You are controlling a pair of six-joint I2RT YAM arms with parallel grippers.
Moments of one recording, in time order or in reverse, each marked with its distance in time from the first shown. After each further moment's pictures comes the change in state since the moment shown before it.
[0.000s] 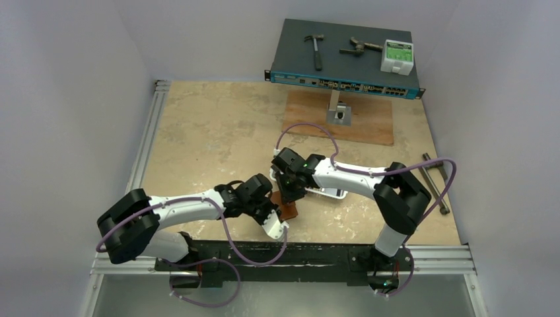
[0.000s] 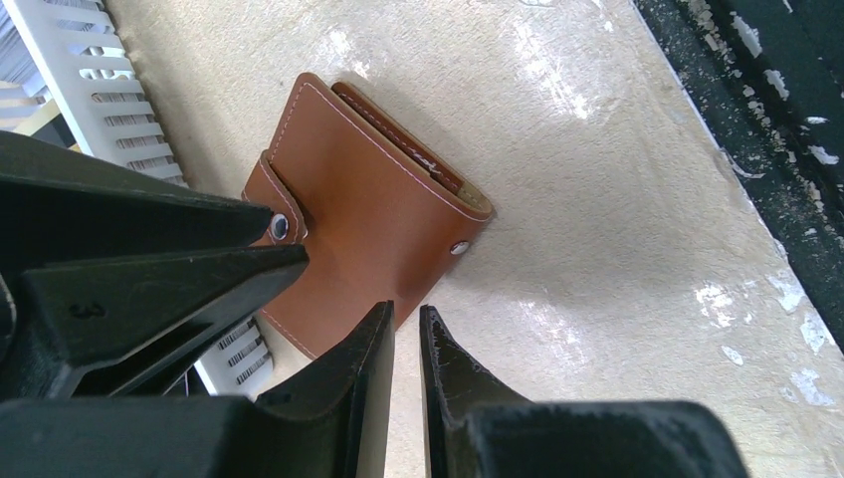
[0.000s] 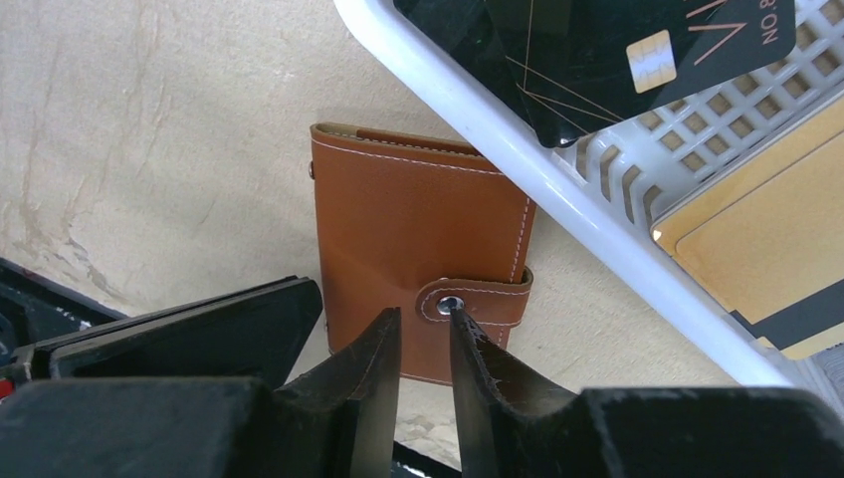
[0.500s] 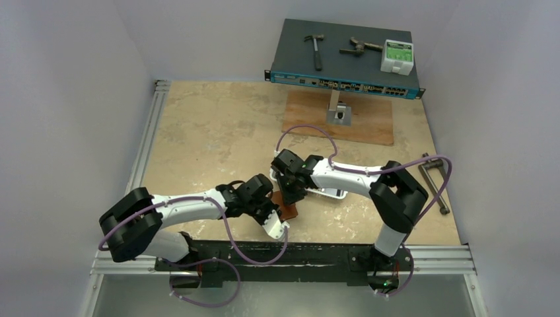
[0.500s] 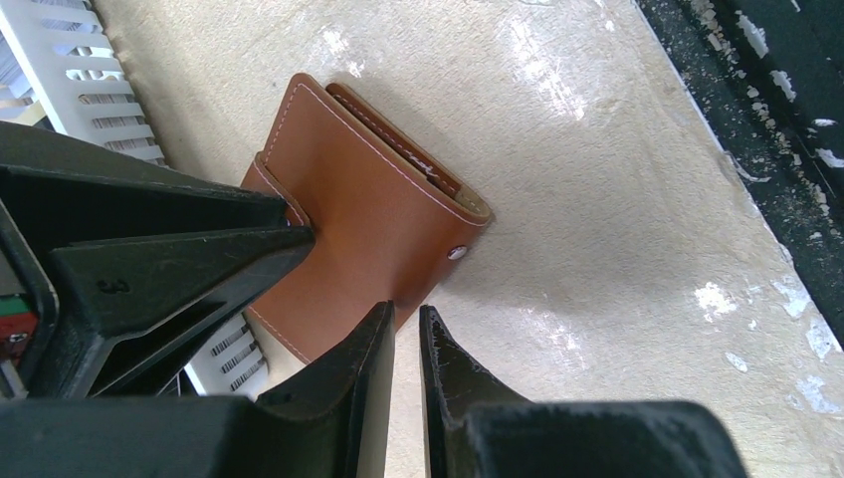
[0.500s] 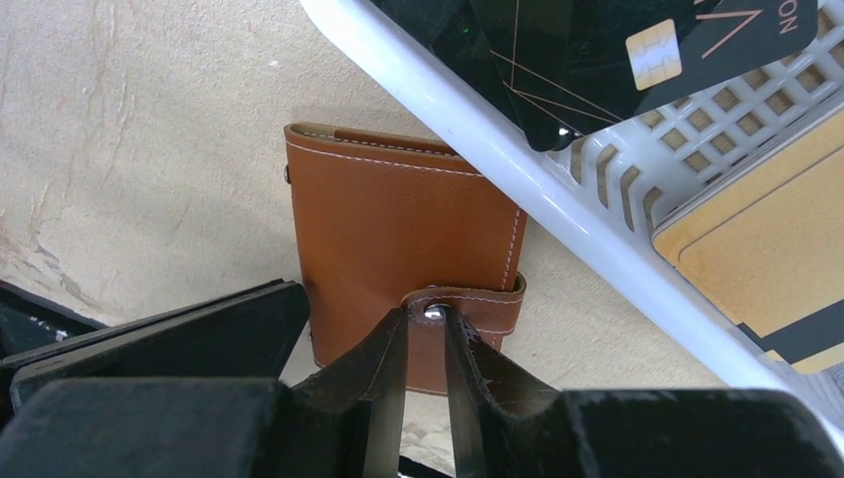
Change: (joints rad) left arm 0.000 0.019 0.002 0.010 0.001 0.000; right arm 0.000 0.024 -0.012 0.005 -0.003 0.004
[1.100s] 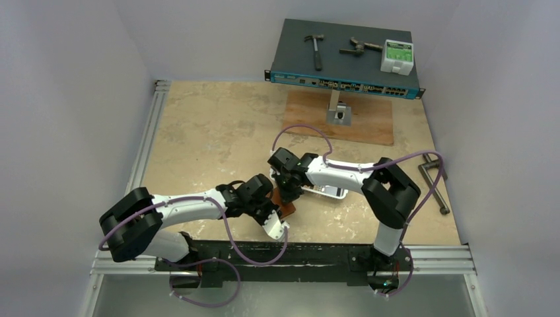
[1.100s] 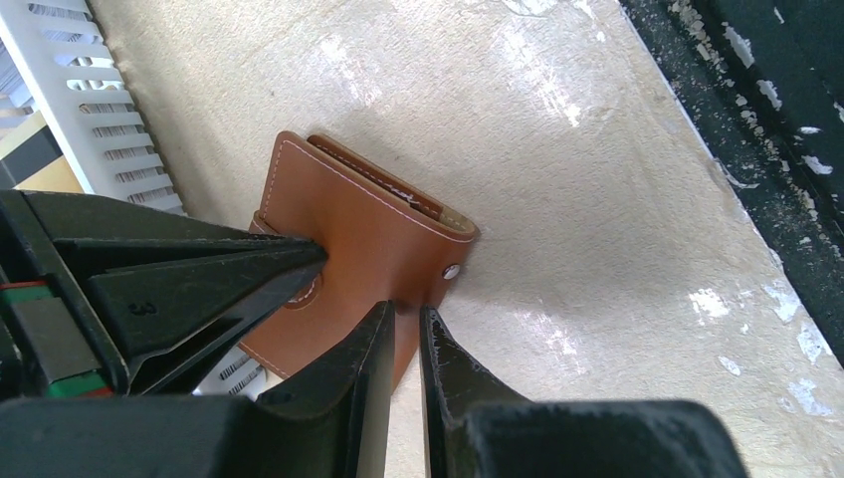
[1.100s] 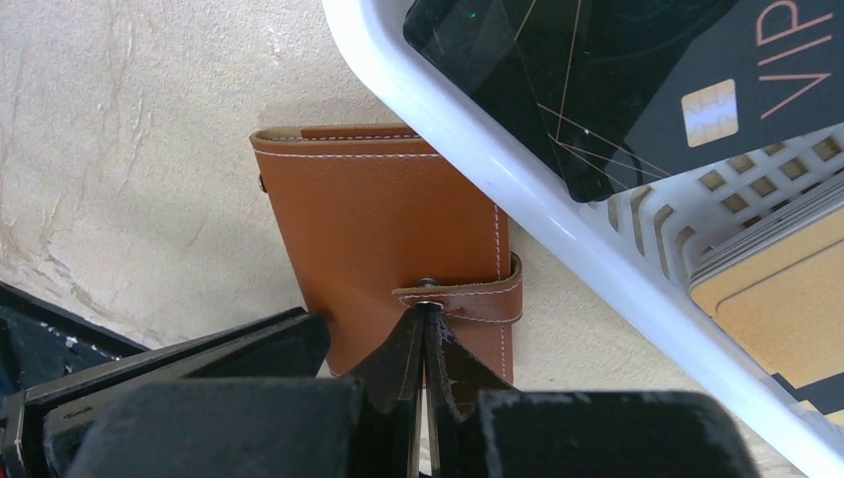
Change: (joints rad) left arm 0.000 0.003 0.000 0.000 0.015 0.000; right arm 0.002 0.061 0.042 0.005 -0.028 -0.014
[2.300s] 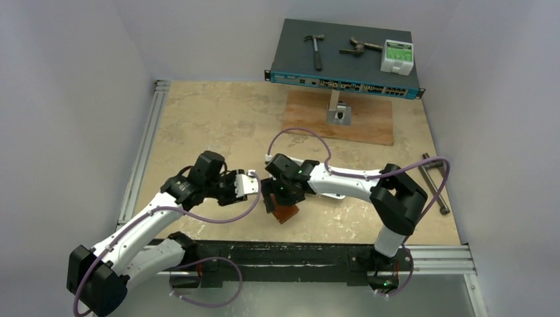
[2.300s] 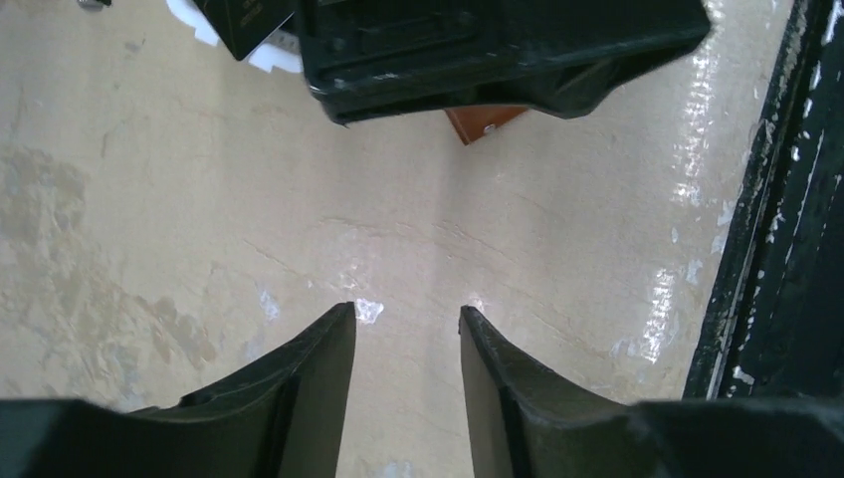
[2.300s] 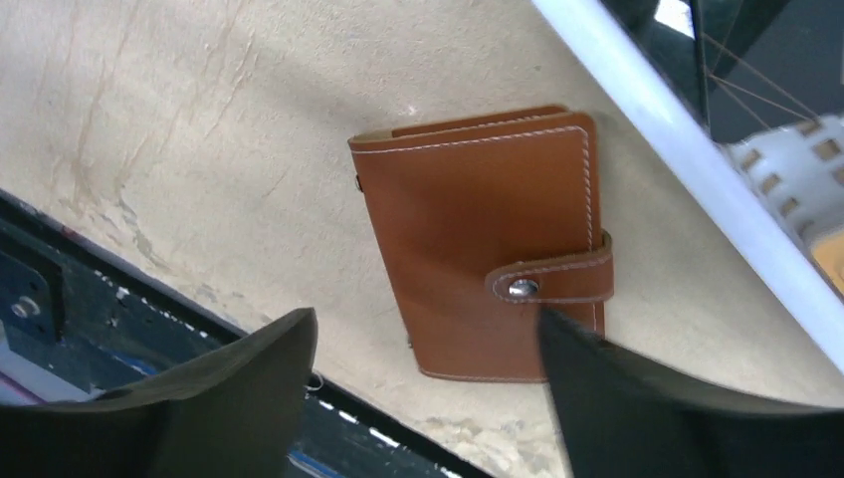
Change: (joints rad) left arm 0.418 -0.435 0.055 -0.369 0.087 -0.439; right arm 0.057 -0.068 -0.061 0.089 -0.022 0.026
